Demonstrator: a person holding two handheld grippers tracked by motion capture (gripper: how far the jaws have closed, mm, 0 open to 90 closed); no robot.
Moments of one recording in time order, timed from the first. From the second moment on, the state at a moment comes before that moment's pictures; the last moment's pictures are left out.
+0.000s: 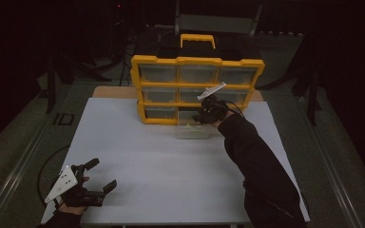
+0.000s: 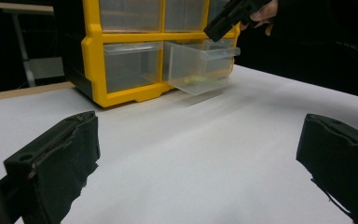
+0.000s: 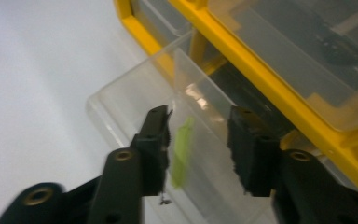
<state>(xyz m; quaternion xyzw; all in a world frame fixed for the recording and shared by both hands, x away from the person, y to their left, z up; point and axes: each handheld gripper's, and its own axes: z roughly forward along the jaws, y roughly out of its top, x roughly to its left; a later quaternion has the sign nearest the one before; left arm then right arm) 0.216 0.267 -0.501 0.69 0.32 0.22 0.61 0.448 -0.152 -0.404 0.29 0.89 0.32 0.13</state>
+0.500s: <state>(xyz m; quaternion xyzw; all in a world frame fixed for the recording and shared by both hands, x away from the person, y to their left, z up) 0.216 0.267 -0.501 0.69 0.32 0.22 0.61 0.438 -0.151 -0.395 0.30 0.88 0.34 0.11</state>
